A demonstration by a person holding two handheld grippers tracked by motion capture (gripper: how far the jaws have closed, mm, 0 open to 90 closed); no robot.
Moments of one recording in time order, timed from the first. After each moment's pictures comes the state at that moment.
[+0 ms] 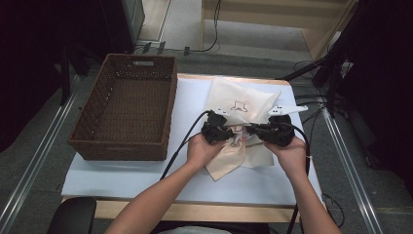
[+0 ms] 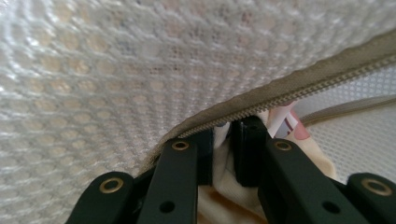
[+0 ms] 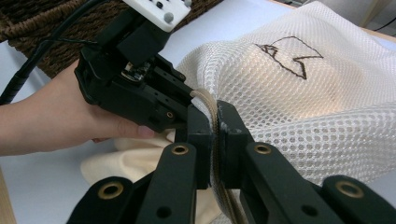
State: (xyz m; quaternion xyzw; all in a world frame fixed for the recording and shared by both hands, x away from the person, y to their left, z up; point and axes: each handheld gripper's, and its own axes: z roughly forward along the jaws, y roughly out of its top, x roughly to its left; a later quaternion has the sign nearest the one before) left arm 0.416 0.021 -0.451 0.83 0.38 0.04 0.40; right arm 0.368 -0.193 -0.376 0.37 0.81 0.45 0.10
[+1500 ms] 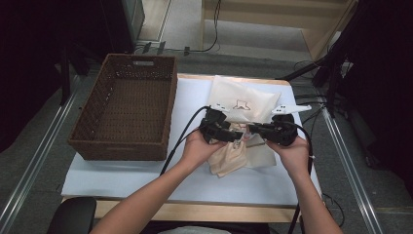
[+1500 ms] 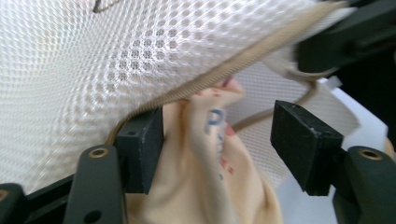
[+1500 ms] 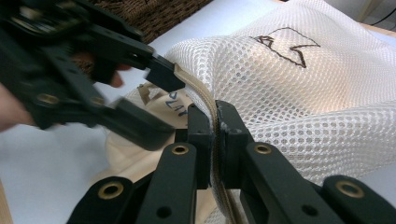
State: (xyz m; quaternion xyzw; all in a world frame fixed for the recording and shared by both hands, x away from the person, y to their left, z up) left arm 0.392 0.035 -0.400 0.83 0.35 0.00 0.44; right arm 0.372 -0.202 -0.379 0.38 0.80 0.46 0.09
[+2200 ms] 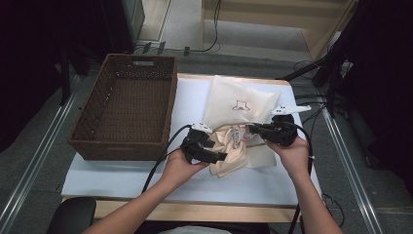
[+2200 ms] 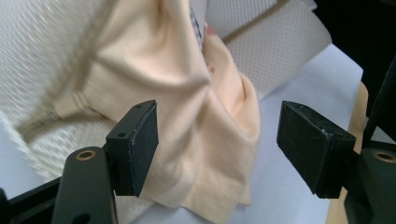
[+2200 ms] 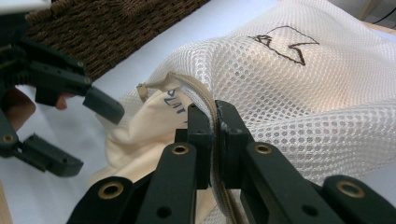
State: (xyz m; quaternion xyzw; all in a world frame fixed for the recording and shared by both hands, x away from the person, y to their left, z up) left arm 0.342 0.075 -0.426 0.84 0.35 -0.02 0.40; right arm 0.371 -0.203 -0.380 0.38 0.80 0.45 0.09
